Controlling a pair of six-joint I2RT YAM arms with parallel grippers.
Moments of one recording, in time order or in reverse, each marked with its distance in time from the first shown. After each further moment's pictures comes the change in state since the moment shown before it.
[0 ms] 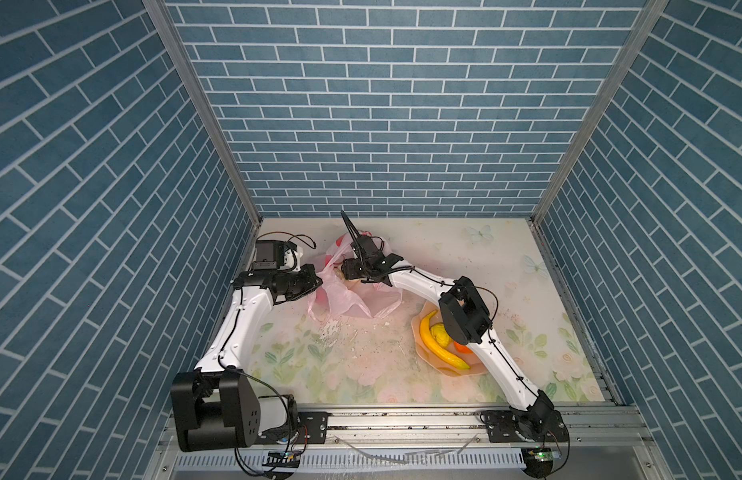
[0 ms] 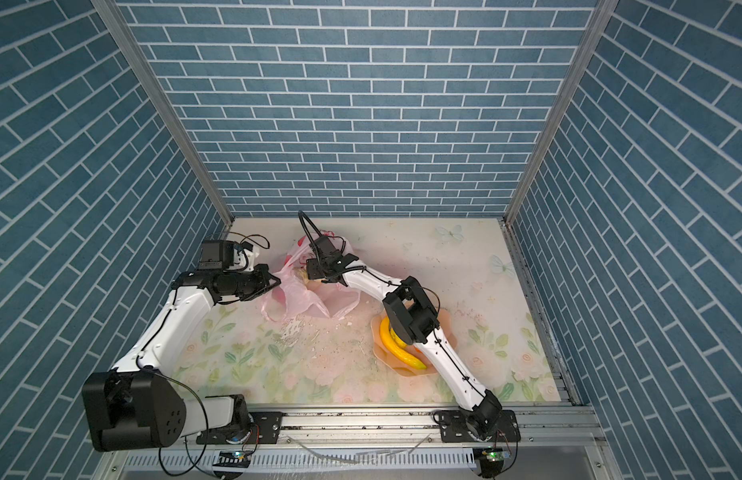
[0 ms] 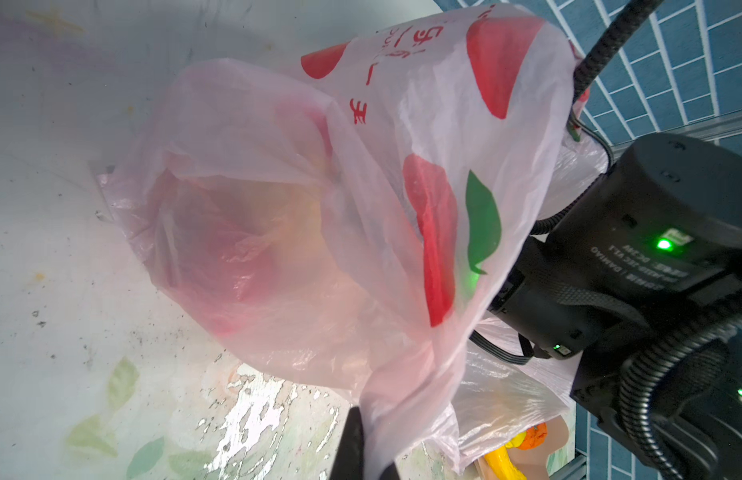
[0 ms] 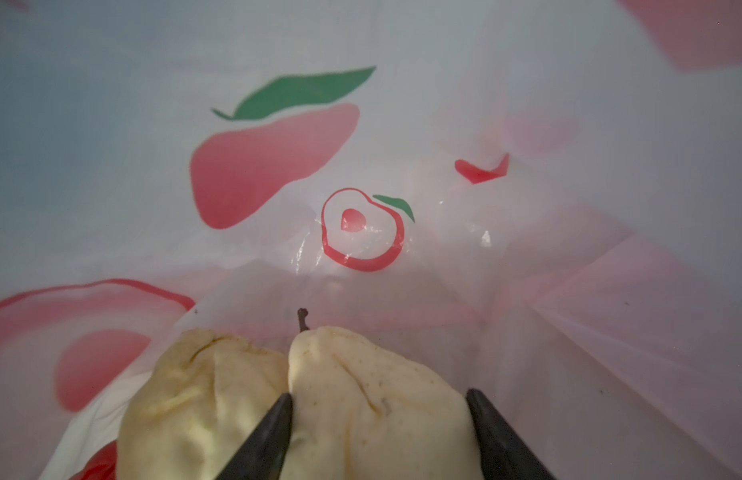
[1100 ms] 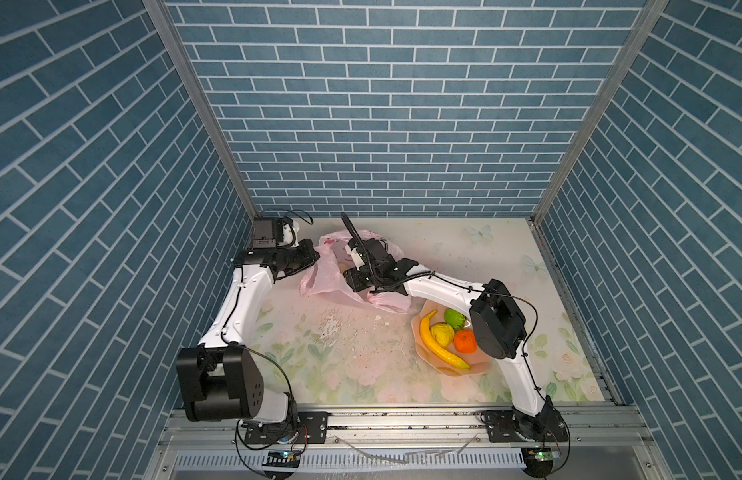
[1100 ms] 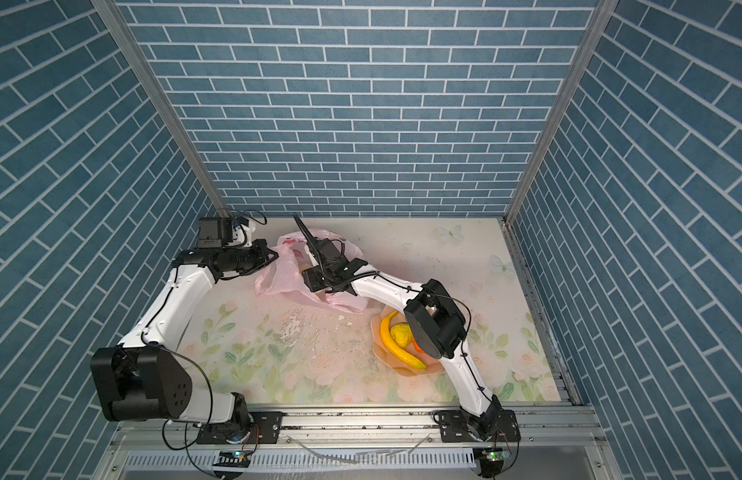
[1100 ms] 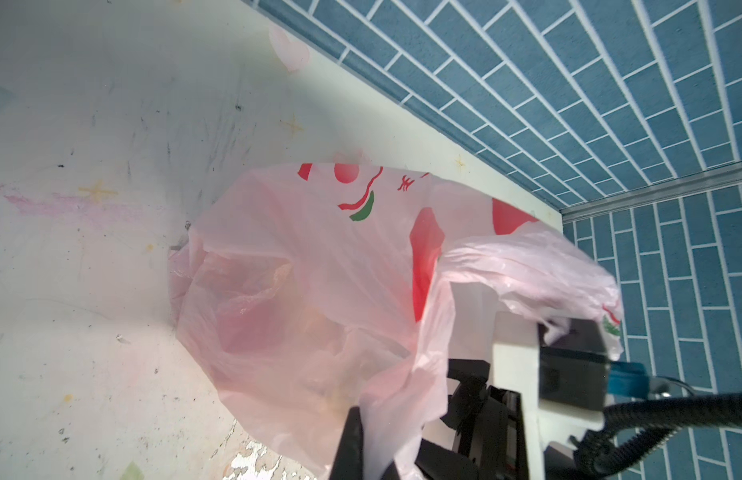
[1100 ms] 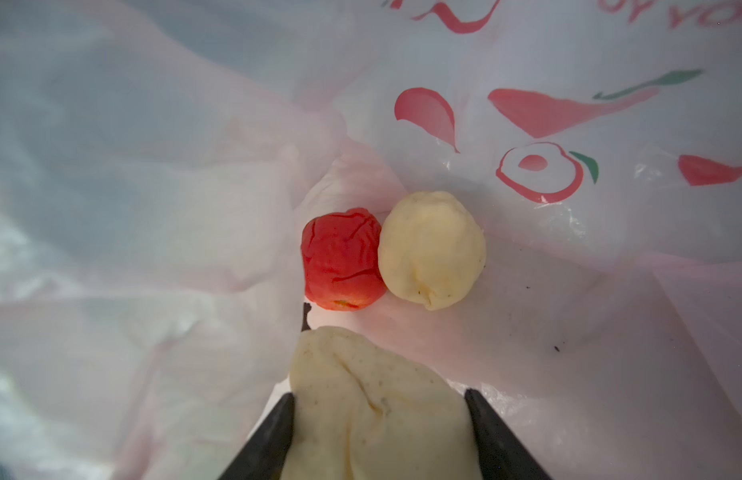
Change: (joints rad) left arm -0.002 0.111 0.199 0.060 -0.048 -0.033; right arm 0.069 -0.376 -0.396 0.012 -0.102 -0.139
